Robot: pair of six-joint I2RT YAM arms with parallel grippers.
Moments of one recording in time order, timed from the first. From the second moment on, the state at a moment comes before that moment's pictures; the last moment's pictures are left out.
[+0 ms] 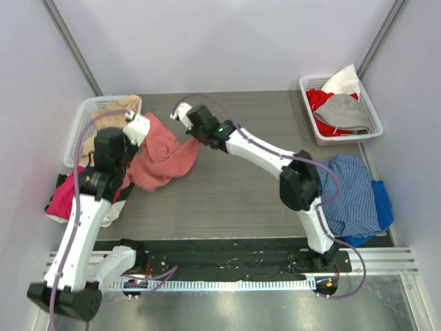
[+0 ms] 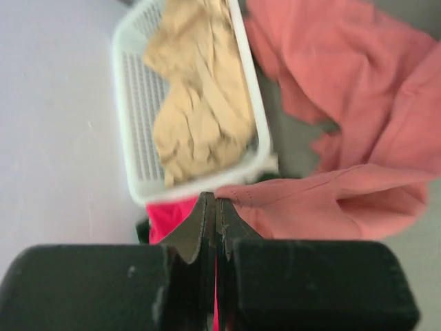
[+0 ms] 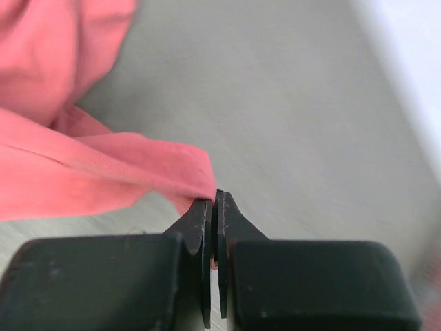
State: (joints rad) left arm -0.19 0.84 1.00 -0.69 -0.32 0.55; right arm 0.84 2.24 1.98 -0.48 0.25 -0.32
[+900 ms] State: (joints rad) left arm -0.22 1.61 1.87 -0.61 -0.26 0.37; right arm 0.38 1.58 1.86 -0.47 0.57 -0.47
